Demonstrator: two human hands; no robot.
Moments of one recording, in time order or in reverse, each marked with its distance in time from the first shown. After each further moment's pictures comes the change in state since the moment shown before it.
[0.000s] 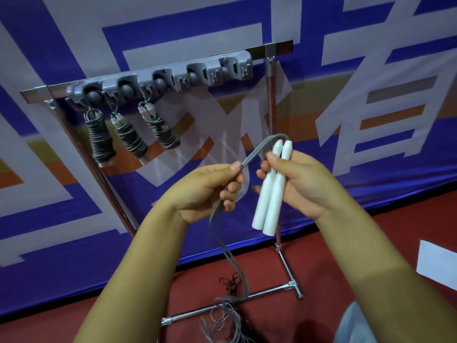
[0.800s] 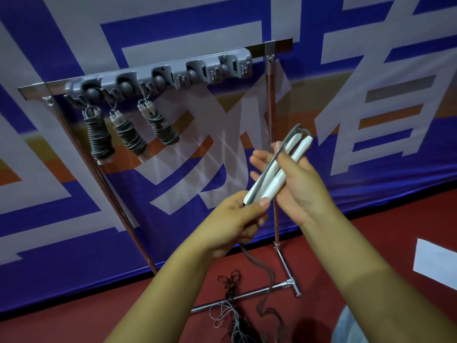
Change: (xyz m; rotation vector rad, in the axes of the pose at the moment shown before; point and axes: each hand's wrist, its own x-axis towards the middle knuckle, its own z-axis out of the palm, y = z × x) left_hand 0.000 -0.060 0.029 0.137 0.017 0.073; right_hand 0.003 0.019 0.012 0.225 0.173 -0.122
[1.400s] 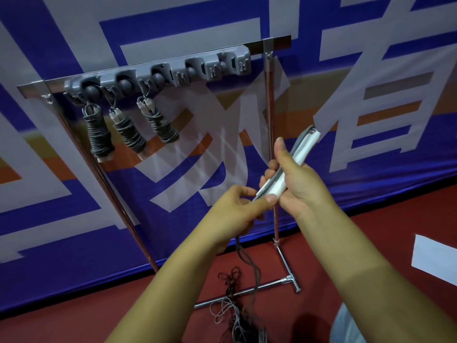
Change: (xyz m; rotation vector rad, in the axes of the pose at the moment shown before) left_hand -0.005 0.011 0.010 0.238 0.226 -0.080; right_hand 0.002 0.002 -0.005 0.002 0.228 0.113
